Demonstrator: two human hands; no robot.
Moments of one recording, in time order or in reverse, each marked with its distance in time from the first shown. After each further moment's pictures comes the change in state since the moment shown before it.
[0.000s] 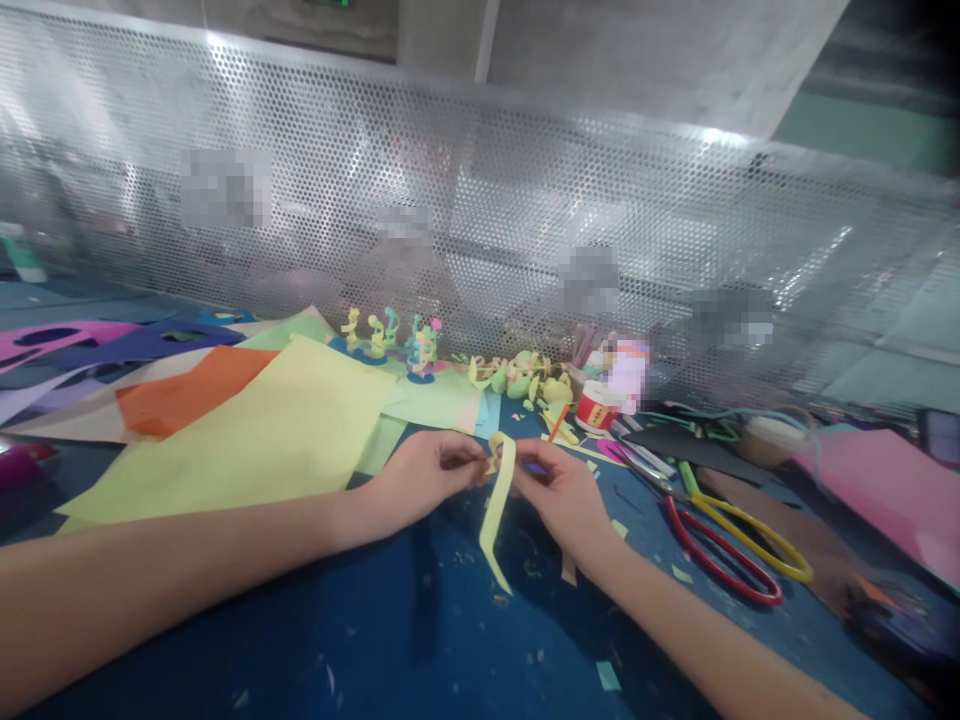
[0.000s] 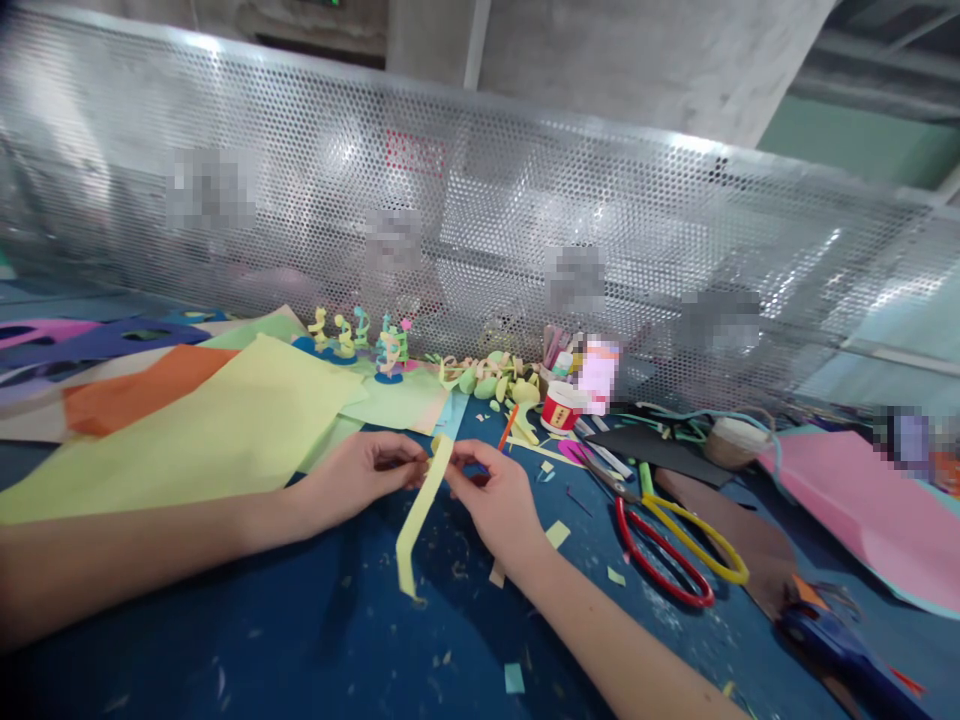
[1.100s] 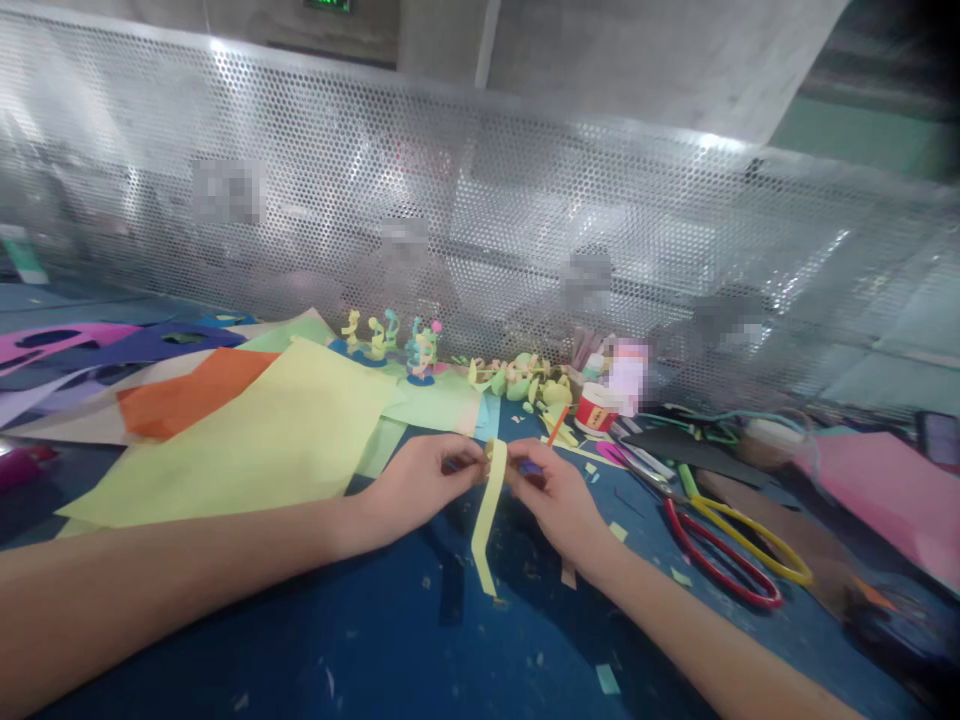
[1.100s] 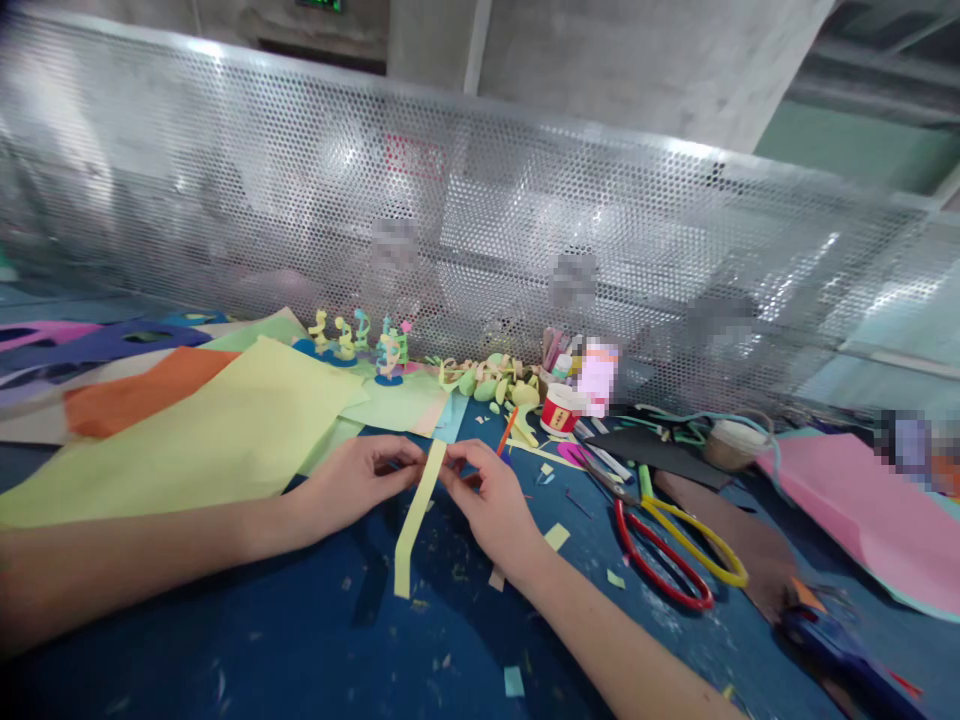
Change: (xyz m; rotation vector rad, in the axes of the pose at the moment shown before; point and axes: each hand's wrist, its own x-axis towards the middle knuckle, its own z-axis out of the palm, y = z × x) left_hand -0.002 0.003 -0.001 0.182 0.031 0.068; right_hand 0.001 0.000 -0.001 -0.094 -0.087 -0.082
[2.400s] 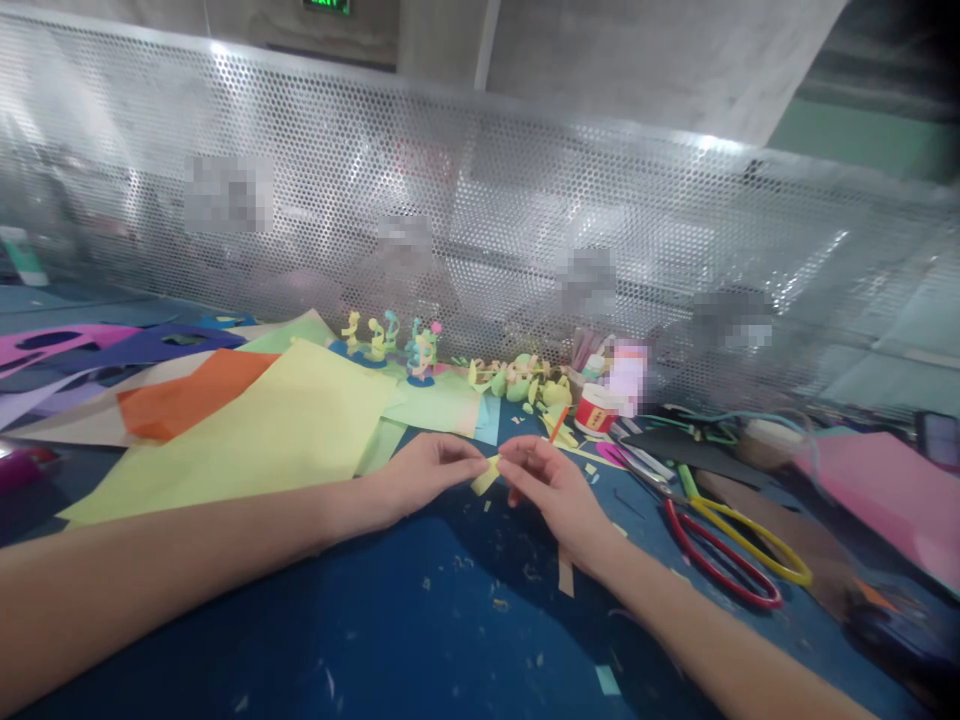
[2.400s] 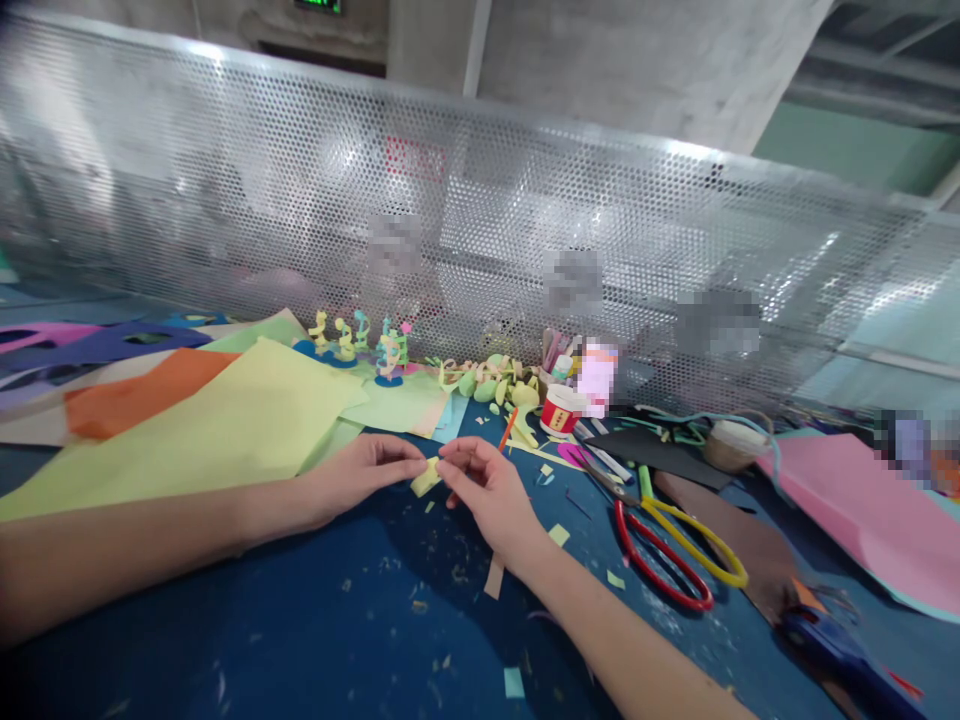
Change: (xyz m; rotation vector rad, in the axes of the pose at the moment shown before) left_hand 0.007 -0.007 -0.003 -0.235 -0.078 -0.167; right_hand 0.002 0.000 0.001 0.339 -0.011 0.189
